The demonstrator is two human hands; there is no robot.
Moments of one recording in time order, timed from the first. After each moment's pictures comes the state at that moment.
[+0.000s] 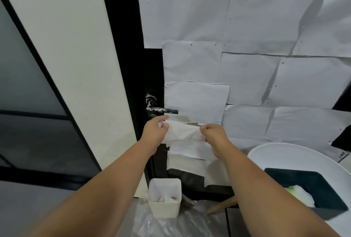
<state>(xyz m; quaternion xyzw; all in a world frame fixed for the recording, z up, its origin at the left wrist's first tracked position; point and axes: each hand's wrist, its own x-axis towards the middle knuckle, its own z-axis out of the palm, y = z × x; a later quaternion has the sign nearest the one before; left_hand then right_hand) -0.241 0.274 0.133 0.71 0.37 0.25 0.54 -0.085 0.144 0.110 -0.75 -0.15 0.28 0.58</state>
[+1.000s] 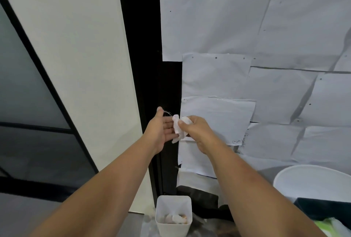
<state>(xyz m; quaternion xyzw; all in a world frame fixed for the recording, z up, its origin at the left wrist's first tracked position) -0.221 0.366 0.172 0.49 0.35 0.22 0.77 -0.112 0.281 0.157 -0.73 -0.27 0.30 0.55</state>
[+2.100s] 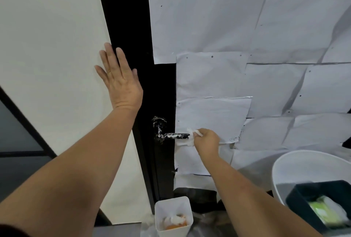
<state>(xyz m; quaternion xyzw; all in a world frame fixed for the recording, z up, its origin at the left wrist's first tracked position) -0.181 0.506 0.233 0.77 0.27 0.57 -0.06 -0.095 0.295 0.100 -0.86 -0.14 0.05 0.49</state>
